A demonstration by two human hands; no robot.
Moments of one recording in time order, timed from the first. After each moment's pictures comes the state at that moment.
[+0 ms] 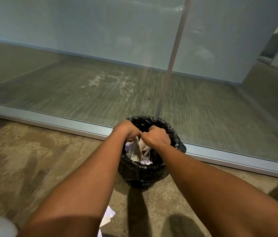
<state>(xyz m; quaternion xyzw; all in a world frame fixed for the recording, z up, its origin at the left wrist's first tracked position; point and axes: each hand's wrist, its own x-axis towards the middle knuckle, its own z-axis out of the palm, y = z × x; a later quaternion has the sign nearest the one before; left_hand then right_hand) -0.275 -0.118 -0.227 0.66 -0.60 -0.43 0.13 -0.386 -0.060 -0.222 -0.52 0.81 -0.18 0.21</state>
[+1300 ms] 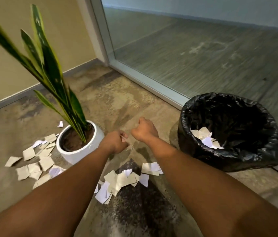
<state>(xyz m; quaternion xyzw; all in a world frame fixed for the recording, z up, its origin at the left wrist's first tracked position) -0.088 0.080 -0.325 0.85 -0.44 -0.27 0.09 -0.203 -0.008 -0.309 -0.77 0.50 -0.06 0.39</state>
